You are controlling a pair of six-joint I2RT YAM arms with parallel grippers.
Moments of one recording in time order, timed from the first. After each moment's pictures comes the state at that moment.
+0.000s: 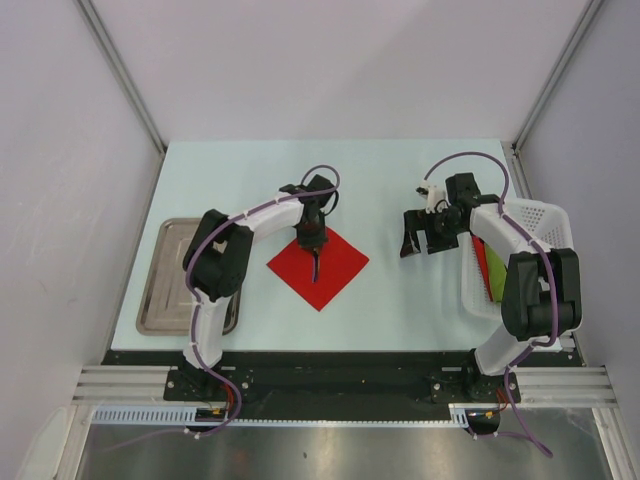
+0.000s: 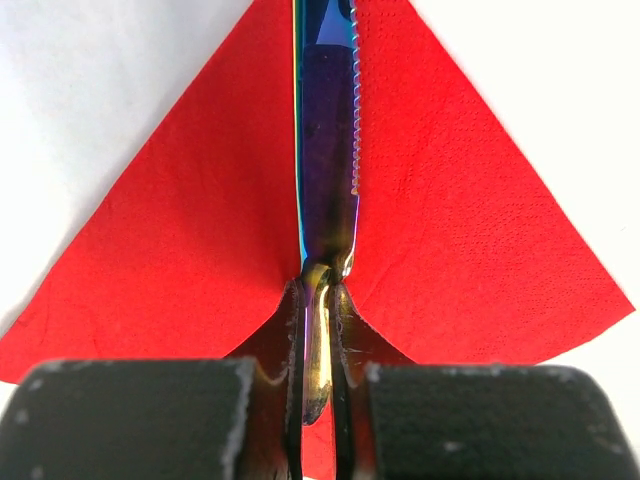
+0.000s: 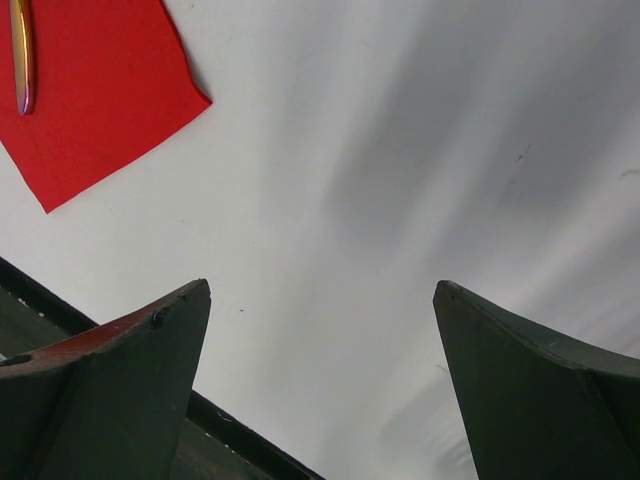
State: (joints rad) left arm -0.58 2.11 1.58 -0.77 -0.06 -0.63; right arm 0.11 1.63 1.14 -0.69 -0.46 -0.09
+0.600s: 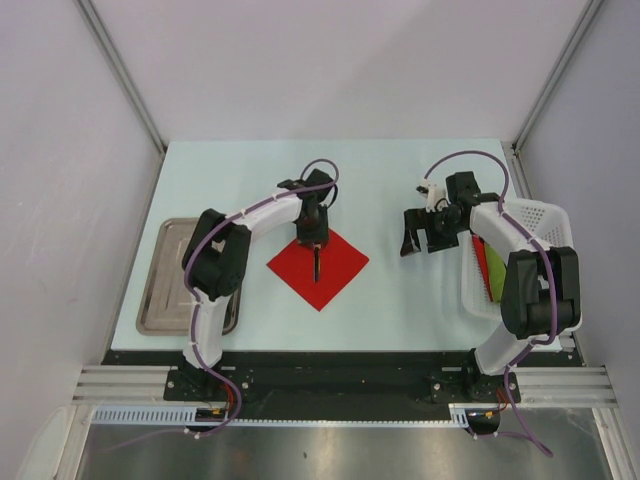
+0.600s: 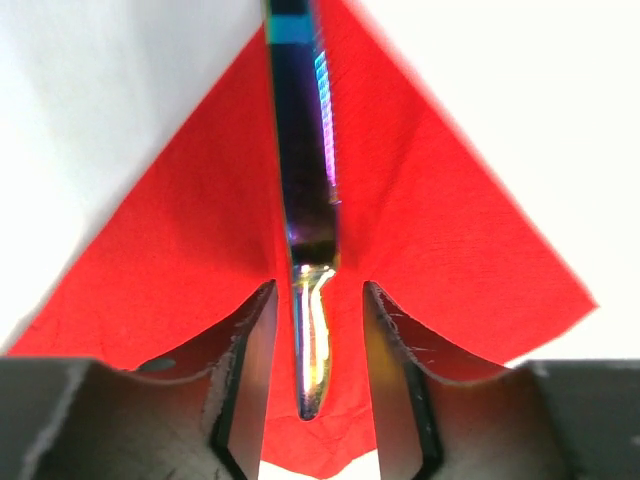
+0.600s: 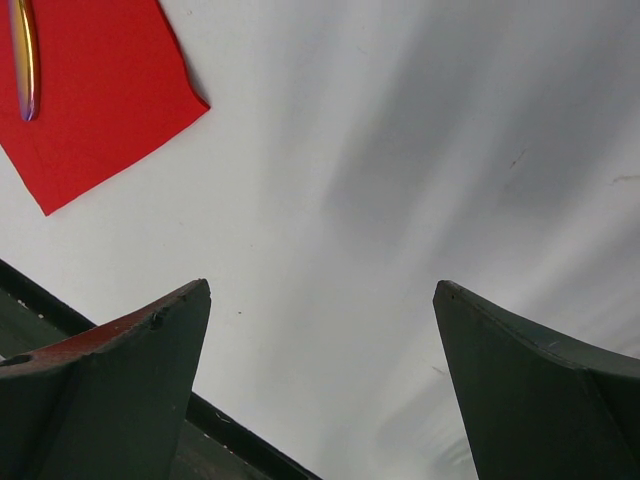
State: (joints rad) left arm -0.57 2.11 1.61 -0.78 -0.05 -0.62; right arm 0.11 1.64 1.16 -0.69 -0.46 -0.10
